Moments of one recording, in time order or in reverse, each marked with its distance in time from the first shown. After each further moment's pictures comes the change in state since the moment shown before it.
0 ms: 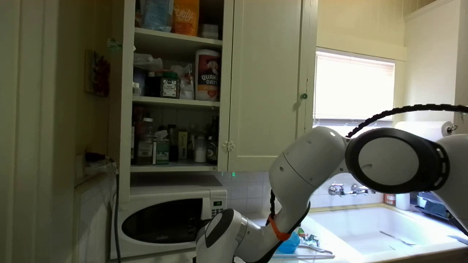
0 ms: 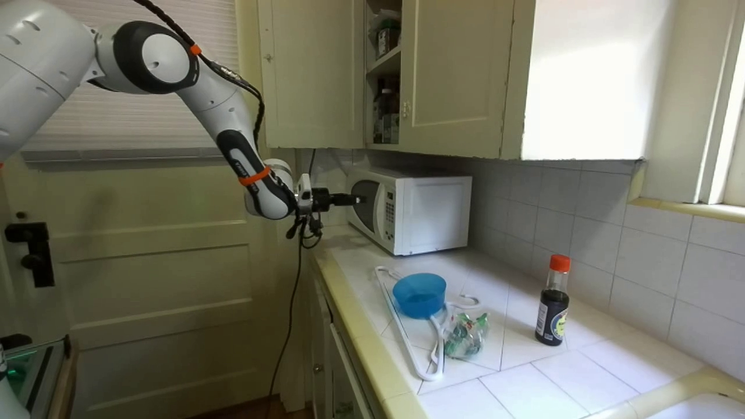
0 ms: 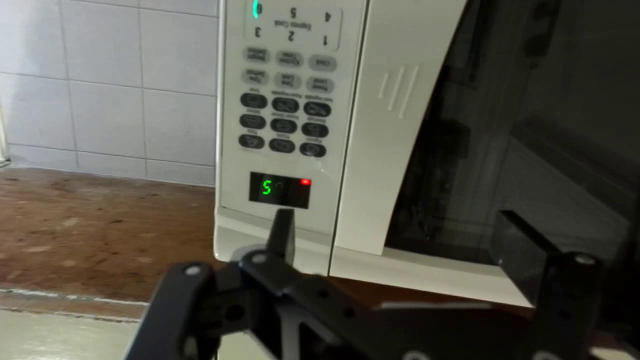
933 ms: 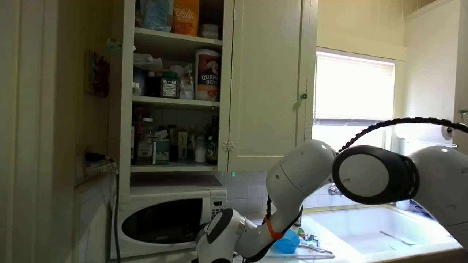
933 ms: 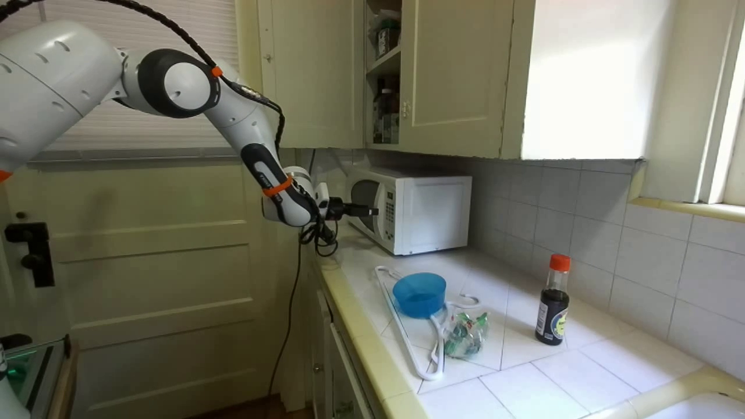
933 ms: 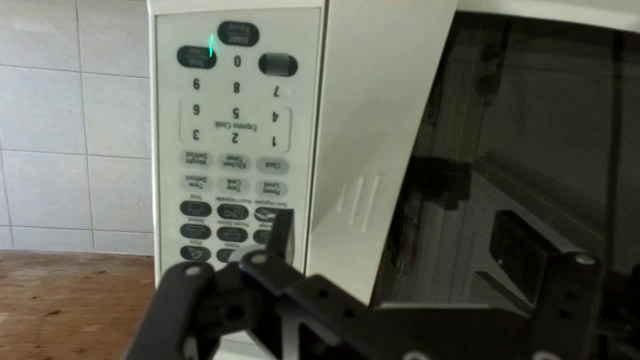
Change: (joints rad) arm -0.101 0.131 0.055 0.166 -0.091 0.169 0.002
